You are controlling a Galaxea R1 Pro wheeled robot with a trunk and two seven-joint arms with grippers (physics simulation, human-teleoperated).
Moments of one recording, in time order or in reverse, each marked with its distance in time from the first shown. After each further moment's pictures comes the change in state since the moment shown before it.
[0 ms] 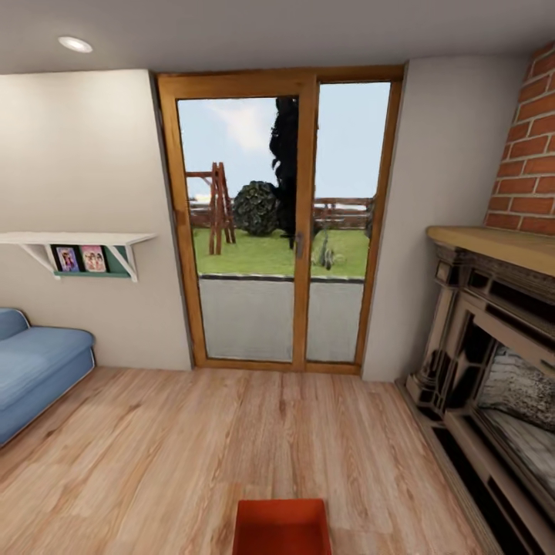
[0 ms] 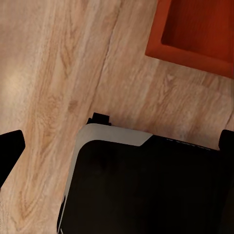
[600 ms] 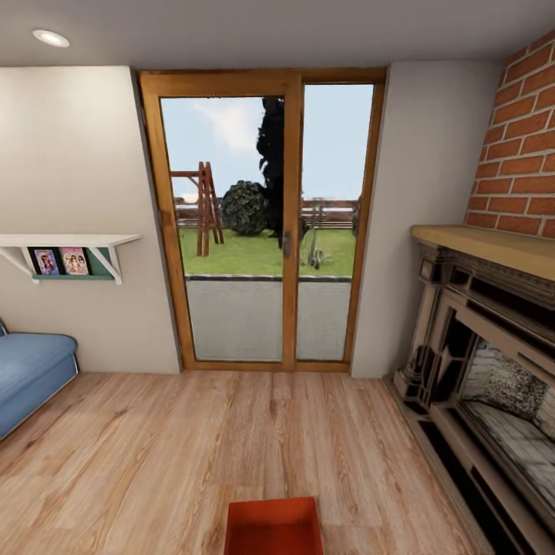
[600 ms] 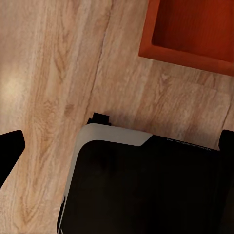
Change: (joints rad) left arm 0.000 0.000 0.000 0.000 0.000 0.000 0.000; right arm 0.000 0.000 0.000 0.000 0.001 0.001 0.000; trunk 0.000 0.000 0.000
